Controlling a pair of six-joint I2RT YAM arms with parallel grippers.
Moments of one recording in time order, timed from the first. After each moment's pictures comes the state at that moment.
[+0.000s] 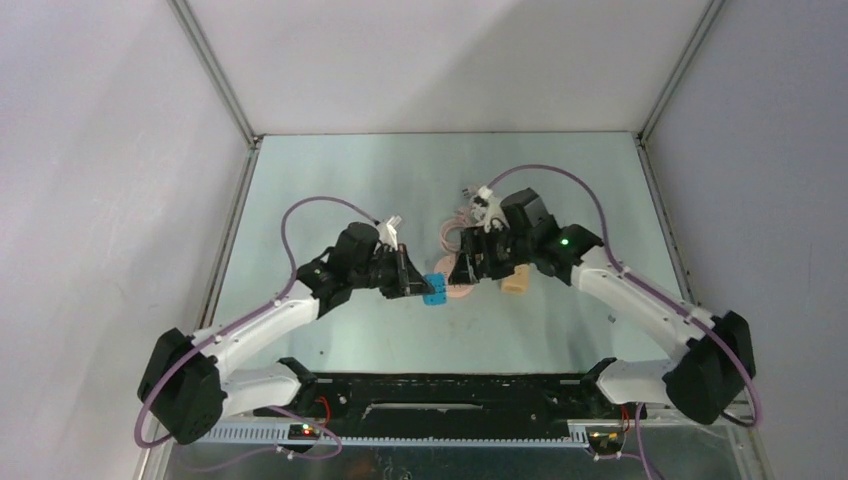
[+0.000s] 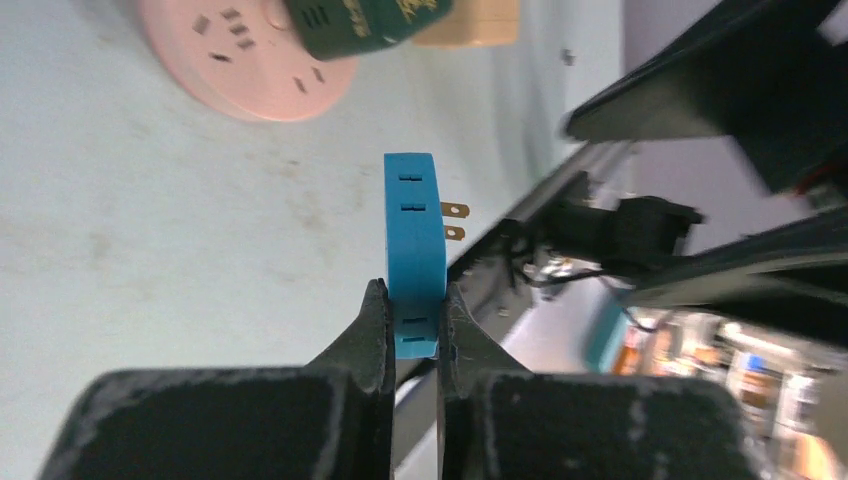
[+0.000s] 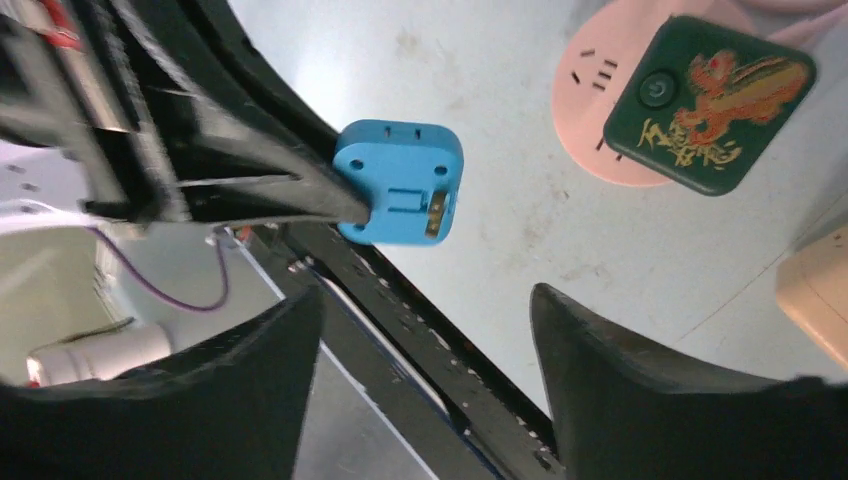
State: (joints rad) left arm -0.65 1.15 0.68 -0.16 0.46 -0.87; right arm 0.69 1.32 1.05 -0.55 -0.42 0.49
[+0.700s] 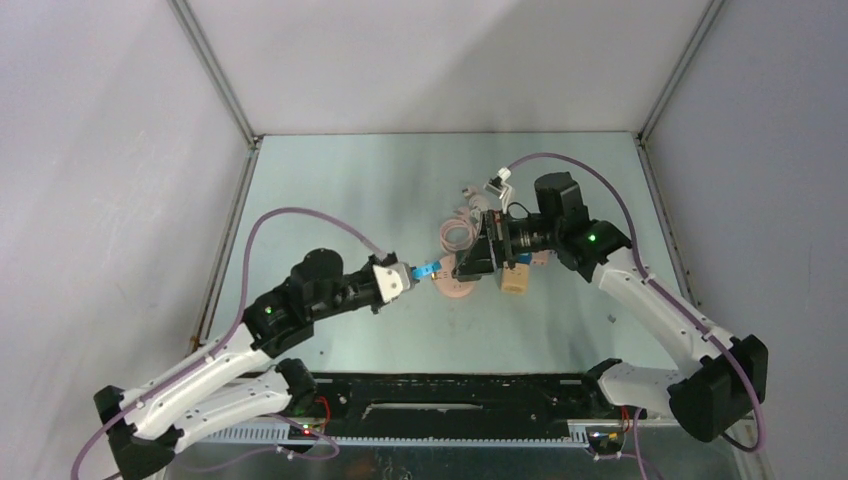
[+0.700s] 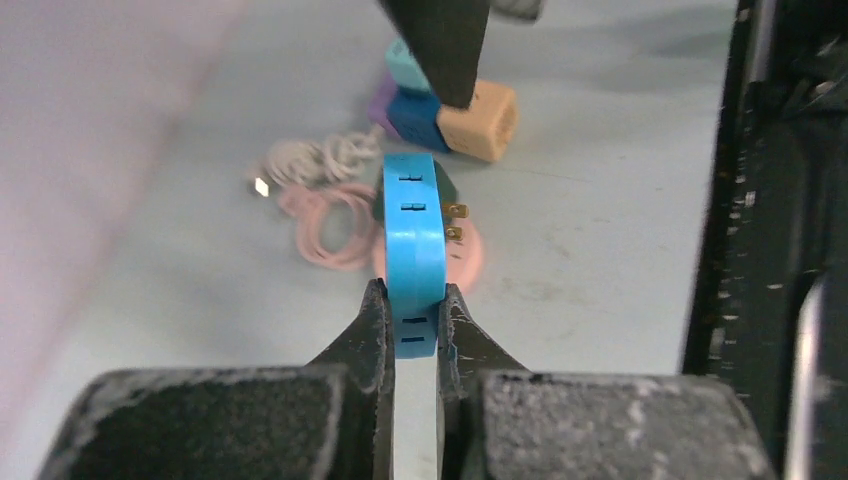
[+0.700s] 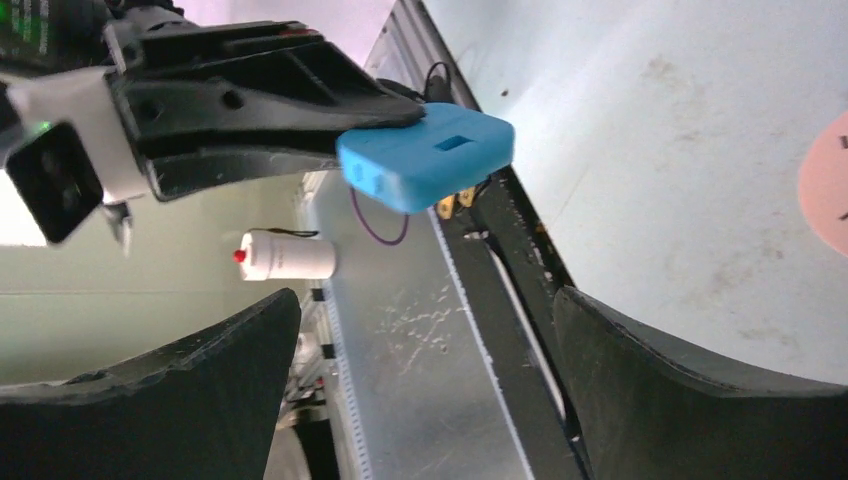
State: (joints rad) left arm -0.87 0.76 0.75 -0.29 0.24 0.34; right arm 0.52 1.19 1.06 -0.43 -0.94 0.53
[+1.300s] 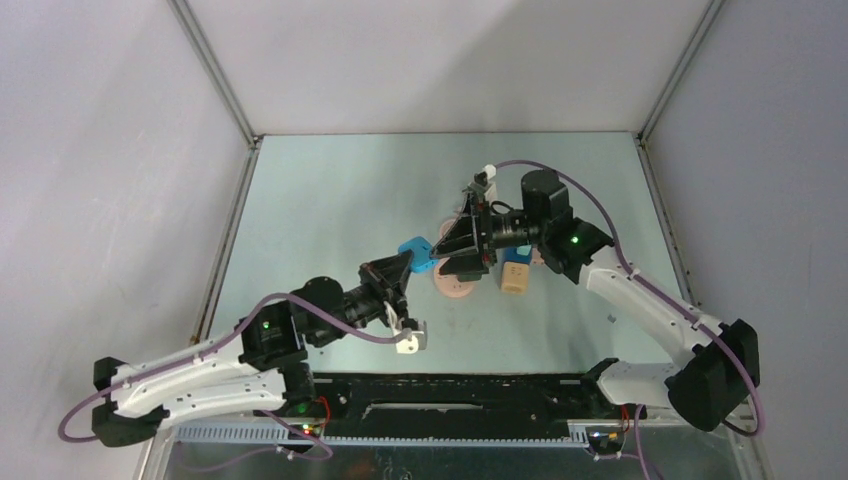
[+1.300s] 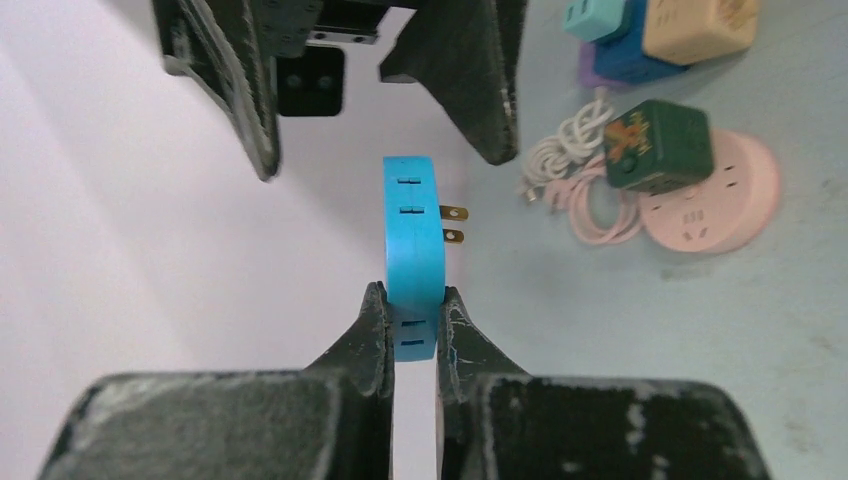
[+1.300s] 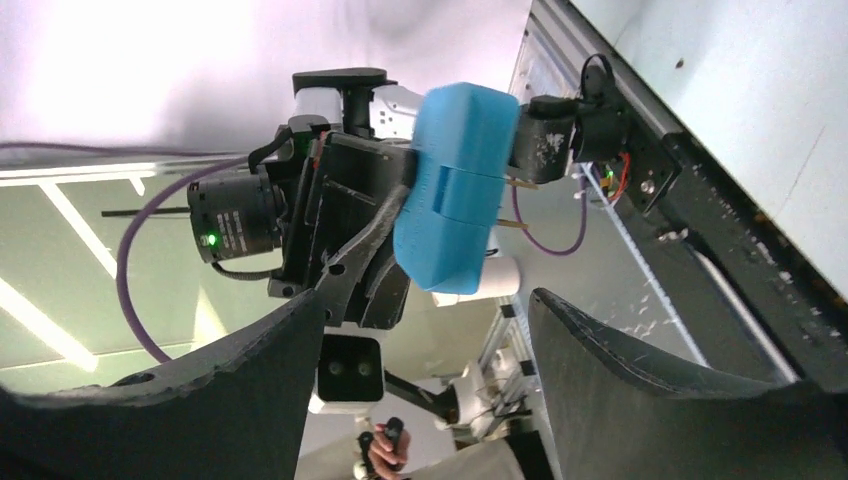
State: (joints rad) left arm -1.20 0.69 0.75 -0.23 -0.21 1.18; right arm 0.60 1.25 1.06 -0.13 -0.97 1.18
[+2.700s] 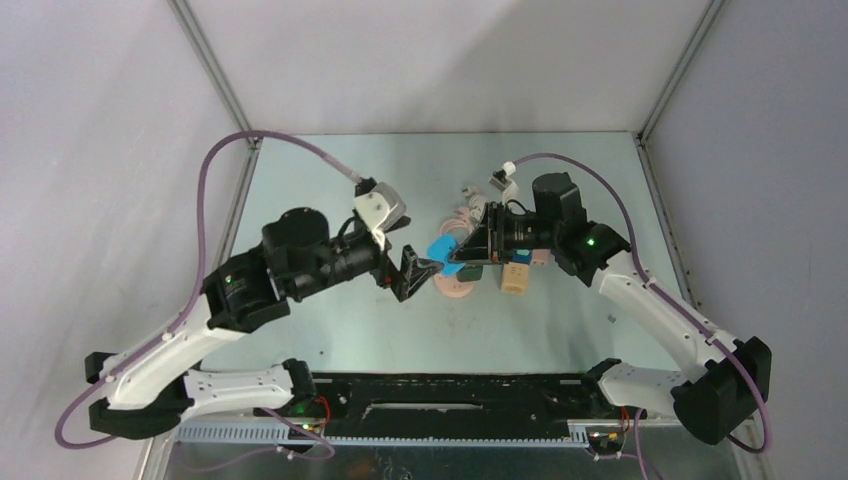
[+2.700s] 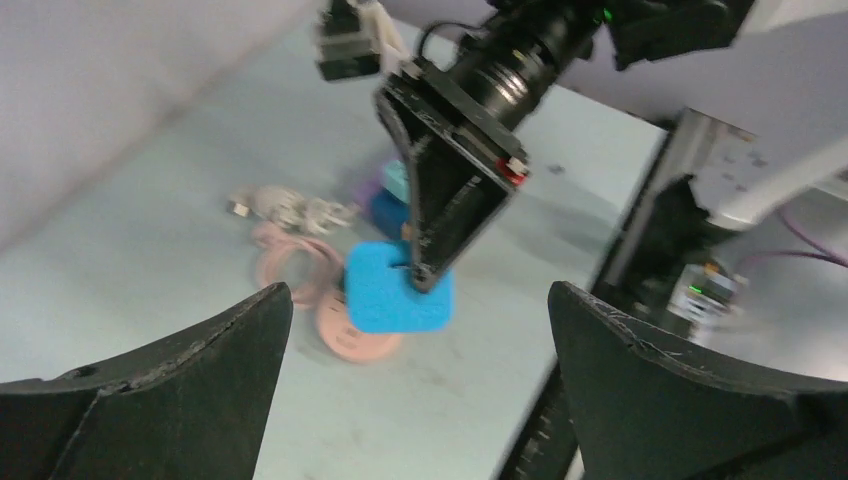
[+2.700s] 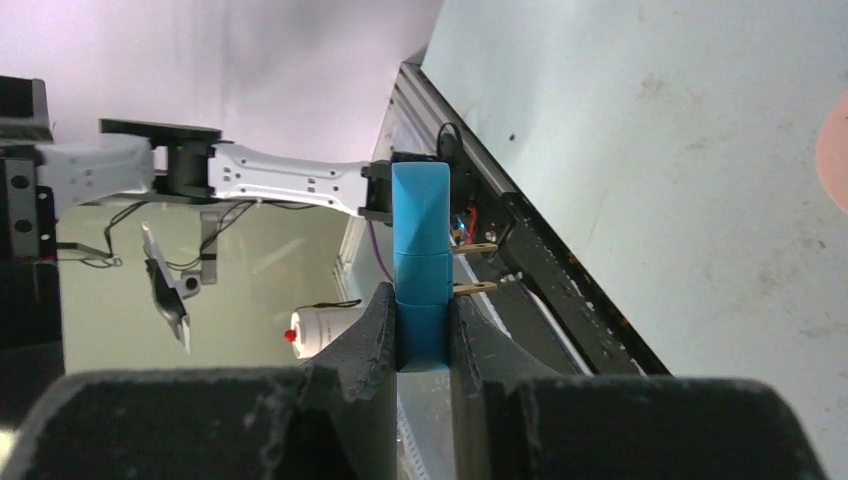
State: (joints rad) left arm -1.11 0.94 1.35 -0.56 -0.14 0.01; right arm 0.57 1.19 1.06 -0.31 -0.79 0.85
